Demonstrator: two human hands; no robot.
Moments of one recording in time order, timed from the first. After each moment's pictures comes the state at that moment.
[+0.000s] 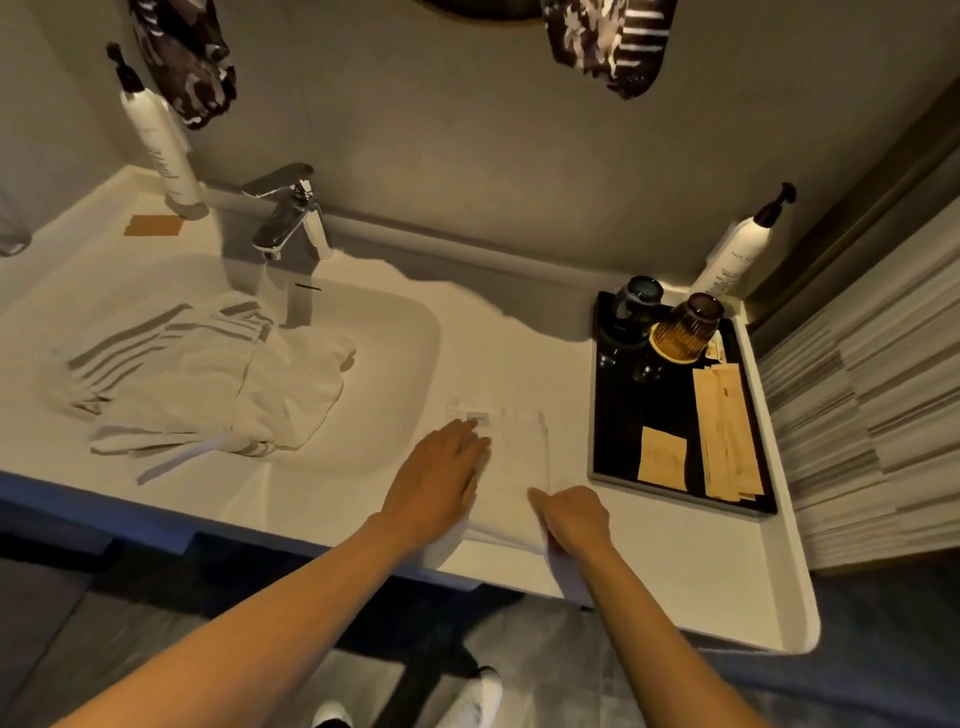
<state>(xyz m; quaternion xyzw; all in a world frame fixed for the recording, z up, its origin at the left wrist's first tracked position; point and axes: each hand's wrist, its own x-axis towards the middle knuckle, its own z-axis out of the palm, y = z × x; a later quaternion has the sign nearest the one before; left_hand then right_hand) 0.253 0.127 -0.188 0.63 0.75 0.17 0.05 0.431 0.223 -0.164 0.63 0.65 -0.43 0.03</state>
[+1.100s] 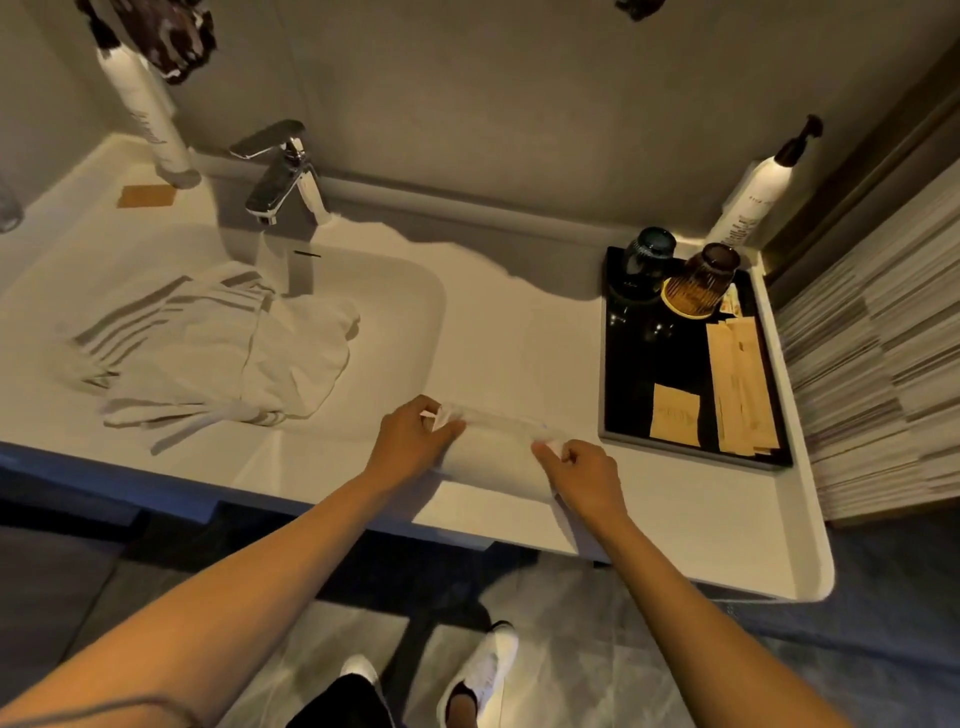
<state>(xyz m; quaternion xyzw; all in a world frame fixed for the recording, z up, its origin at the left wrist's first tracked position) 0.230 0.108 -0.168 0.32 0.82 0.35 0.31 0.439 0.213 -0.174 0.57 0.69 -0.44 -0.08</state>
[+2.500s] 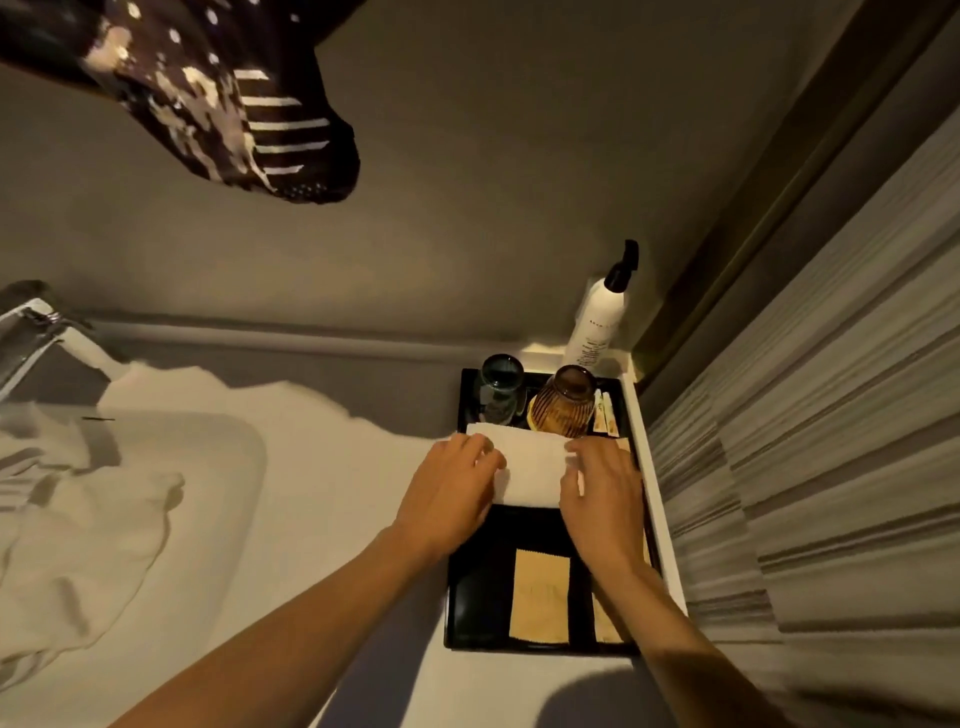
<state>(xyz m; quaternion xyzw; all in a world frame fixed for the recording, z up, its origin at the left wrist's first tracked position) 0.322 0.399 -0.145 0.72 0.68 0.16 0.02 0.509 0.475 -0.141 0.53 0.80 -0.14 -0.25</state>
